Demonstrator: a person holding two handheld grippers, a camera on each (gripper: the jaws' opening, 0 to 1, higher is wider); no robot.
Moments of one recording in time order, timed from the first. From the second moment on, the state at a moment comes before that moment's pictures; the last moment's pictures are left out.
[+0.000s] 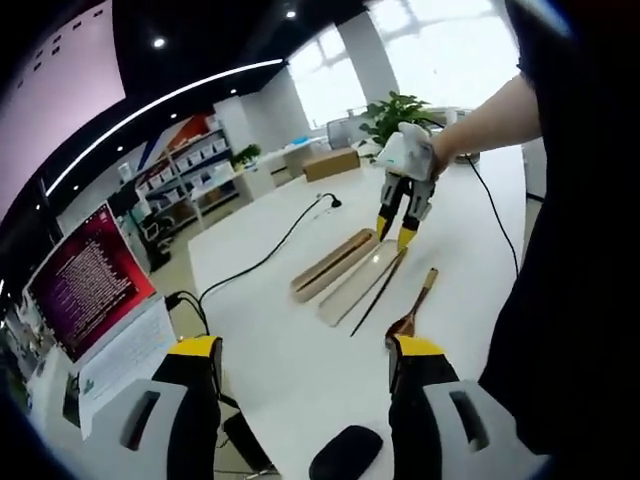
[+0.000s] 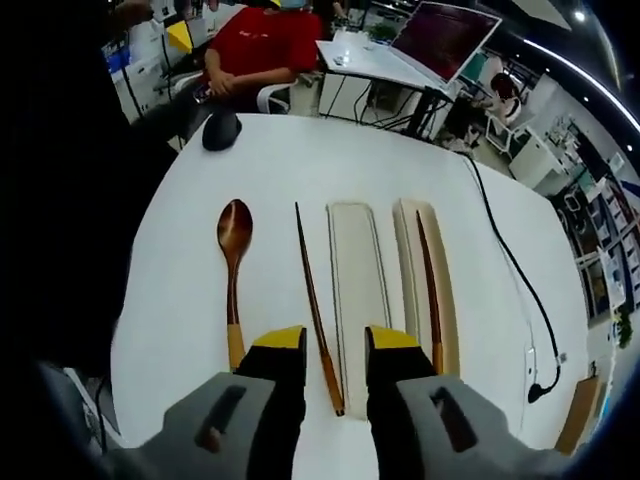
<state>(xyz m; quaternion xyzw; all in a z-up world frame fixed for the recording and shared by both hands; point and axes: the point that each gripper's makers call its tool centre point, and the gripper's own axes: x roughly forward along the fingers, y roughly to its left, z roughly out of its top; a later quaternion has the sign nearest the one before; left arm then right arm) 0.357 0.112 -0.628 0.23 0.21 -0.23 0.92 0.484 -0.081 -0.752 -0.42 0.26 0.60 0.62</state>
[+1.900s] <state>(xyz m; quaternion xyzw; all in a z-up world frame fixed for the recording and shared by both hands) 0.354 0.111 -0.625 0.21 0.20 -0.23 0.93 0.464 -0.050 -0.819 -0.44 0.35 0.63 0.52</state>
